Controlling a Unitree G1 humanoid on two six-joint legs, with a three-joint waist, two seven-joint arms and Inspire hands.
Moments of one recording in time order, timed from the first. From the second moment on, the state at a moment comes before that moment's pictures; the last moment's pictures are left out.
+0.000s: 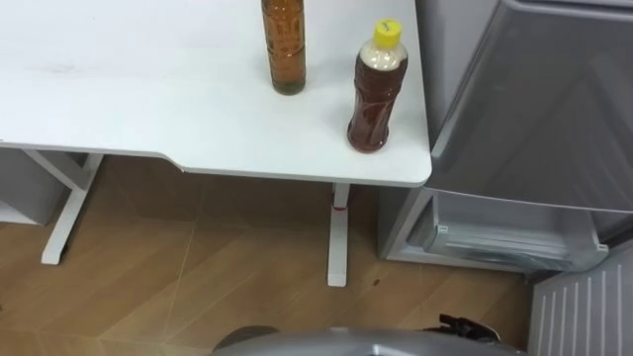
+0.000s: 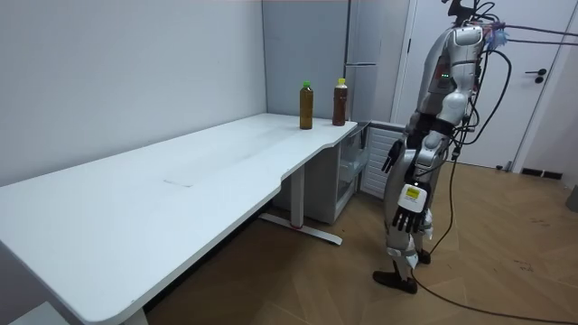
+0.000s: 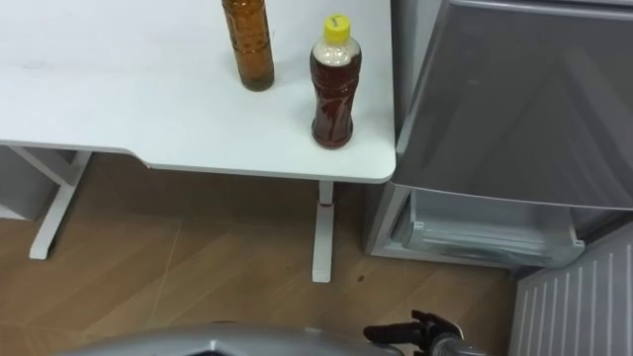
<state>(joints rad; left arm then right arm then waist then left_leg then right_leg) 0.20 0.18 -0.02 1.12 0.36 0.17 -0.01 0.06 -0.23 0.15 1.25 0.27 0.06 0.09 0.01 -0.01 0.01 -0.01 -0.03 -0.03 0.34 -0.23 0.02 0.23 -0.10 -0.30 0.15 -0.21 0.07</state>
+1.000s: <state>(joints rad) 0.27 0.17 0.23 0.95 -0.34 -0.10 0.55 0.08 -0.23 0.15 1.29 0.27 0.01 0.05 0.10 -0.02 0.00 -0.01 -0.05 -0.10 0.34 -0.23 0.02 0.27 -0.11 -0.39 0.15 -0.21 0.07</state>
